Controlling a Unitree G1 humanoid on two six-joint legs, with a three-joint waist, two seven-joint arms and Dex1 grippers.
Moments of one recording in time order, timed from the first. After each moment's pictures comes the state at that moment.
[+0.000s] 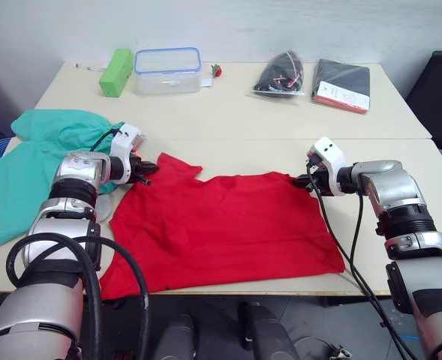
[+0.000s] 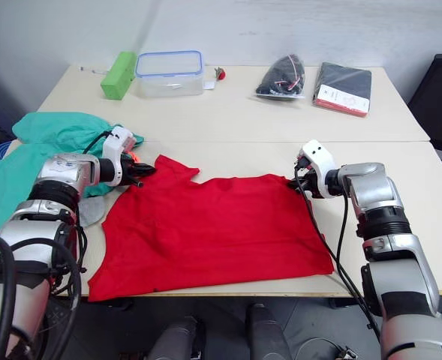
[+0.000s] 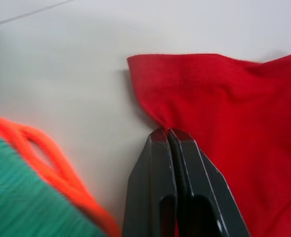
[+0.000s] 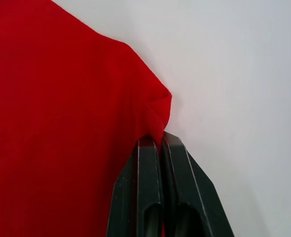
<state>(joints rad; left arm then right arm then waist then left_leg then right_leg) -1.15 0.56 0.02 1.19 -0.01 0.43 -0.89 -0.88 -0.62 0.13 0.59 0.06 0.62 1.03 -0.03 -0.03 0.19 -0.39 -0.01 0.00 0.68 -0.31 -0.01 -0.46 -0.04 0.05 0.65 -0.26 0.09</state>
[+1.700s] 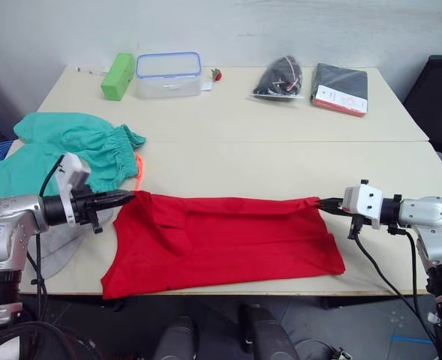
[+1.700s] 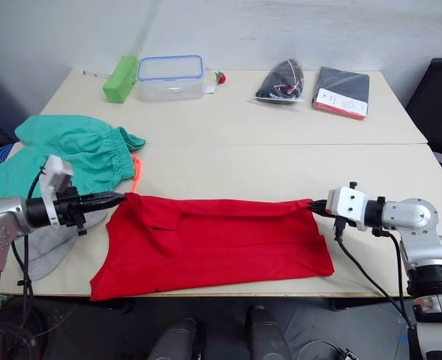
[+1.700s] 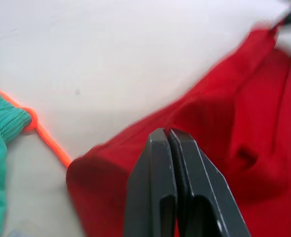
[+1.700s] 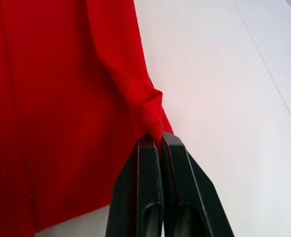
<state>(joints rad) -0.41 0.86 0.31 0.10 -0.59 0.79 -1.07 -0.45 -0.82 0.00 0.47 0.12 -0.40 1.19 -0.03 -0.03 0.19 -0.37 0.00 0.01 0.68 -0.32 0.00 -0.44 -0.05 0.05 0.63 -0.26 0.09</state>
